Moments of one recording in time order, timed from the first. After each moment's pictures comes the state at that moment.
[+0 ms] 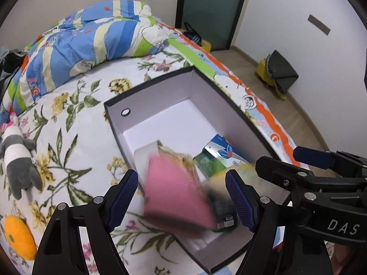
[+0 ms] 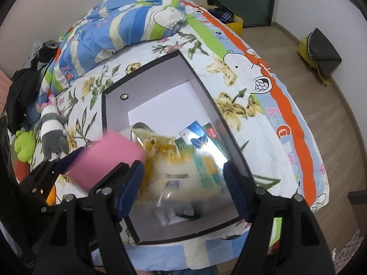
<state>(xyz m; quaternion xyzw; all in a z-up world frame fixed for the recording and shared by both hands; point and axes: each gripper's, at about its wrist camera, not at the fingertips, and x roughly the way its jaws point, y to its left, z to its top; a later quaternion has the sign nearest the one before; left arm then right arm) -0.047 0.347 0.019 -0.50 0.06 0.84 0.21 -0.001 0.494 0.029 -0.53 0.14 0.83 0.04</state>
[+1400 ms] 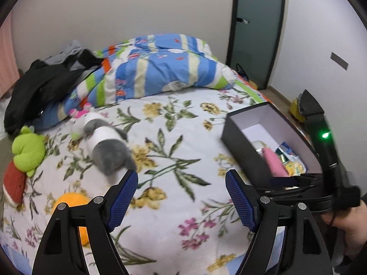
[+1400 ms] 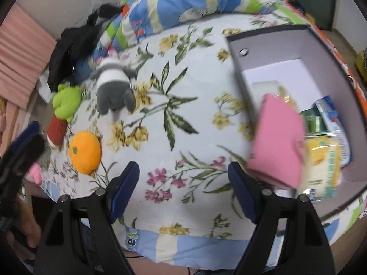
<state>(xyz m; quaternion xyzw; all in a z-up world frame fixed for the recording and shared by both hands) 0.034 0.094 0.083 -0.40 0.03 0.91 0.10 0.009 0.291 -0.022 -0.56 0.12 0.81 -0.14</state>
